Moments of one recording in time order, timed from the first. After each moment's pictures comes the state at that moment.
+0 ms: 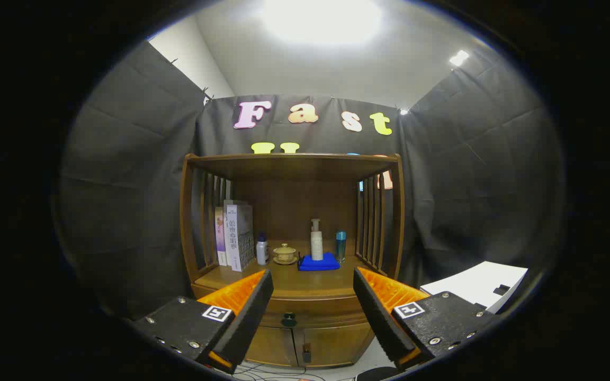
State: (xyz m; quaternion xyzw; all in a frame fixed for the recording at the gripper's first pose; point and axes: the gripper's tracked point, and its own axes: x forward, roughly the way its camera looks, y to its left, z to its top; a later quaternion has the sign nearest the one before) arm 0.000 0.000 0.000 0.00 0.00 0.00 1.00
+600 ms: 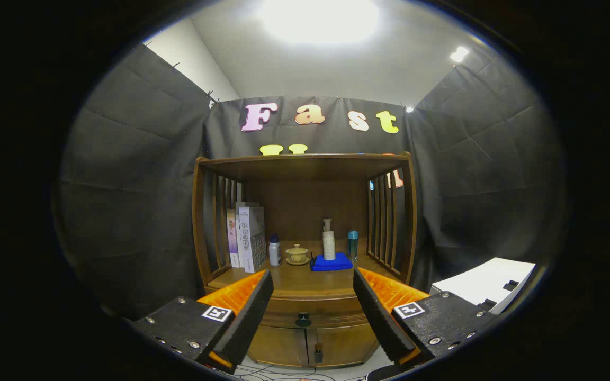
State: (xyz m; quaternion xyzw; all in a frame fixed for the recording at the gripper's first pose) arm -0.005 0.024 -0.004 0.00 0.00 0.02 1.00
